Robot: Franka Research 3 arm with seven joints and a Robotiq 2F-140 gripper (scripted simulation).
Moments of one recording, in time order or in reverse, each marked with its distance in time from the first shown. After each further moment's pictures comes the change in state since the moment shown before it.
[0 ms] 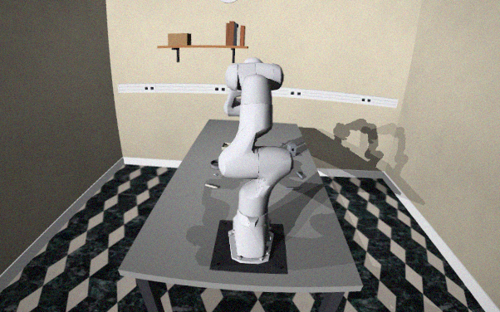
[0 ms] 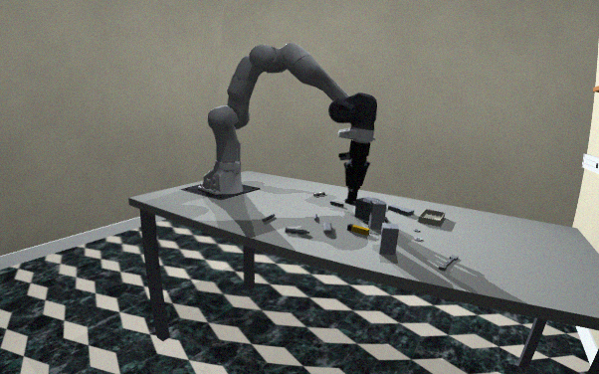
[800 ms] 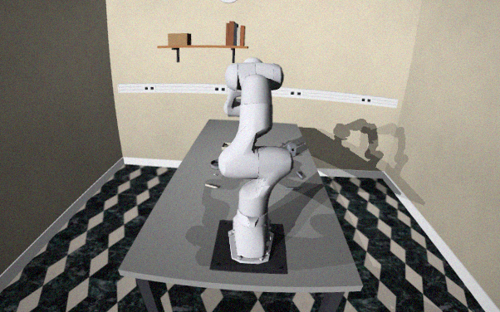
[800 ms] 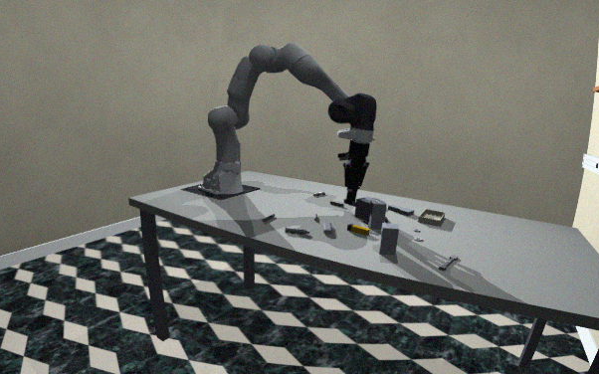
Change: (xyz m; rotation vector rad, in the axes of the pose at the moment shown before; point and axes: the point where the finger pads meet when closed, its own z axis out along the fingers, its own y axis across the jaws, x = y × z) arm 0.004 -0.001 0.002 0.003 0.005 0.000
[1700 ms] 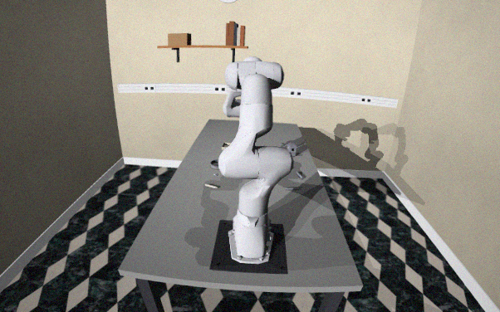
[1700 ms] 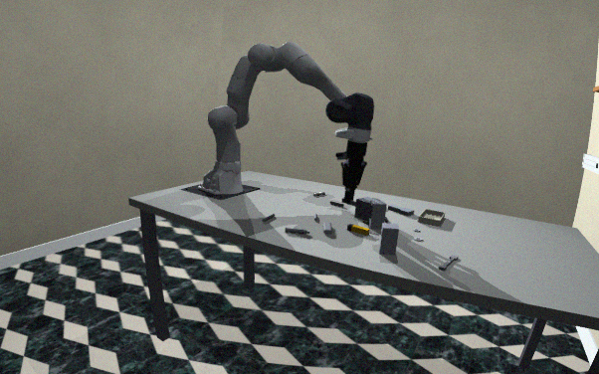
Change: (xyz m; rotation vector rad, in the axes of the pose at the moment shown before) arm 0.011 0.000 0.000 -0.001 -0.001 -0.001
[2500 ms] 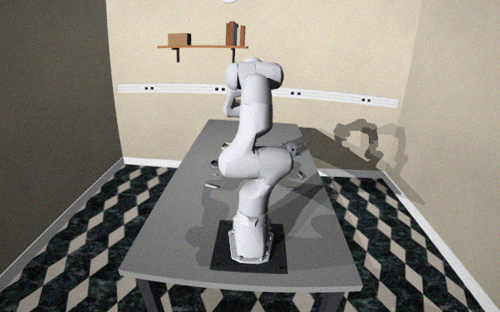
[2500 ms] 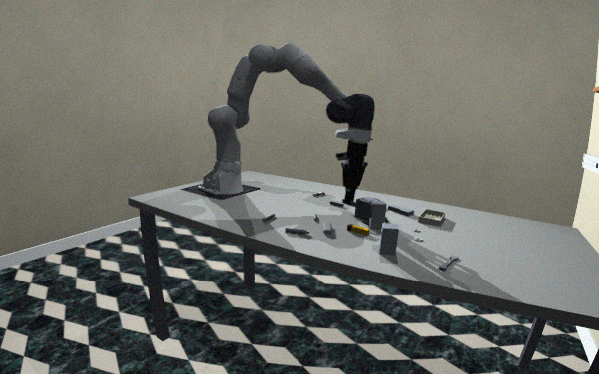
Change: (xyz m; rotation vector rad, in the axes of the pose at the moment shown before) arm -0.004 0.000 0.002 0.001 -0.001 0.004
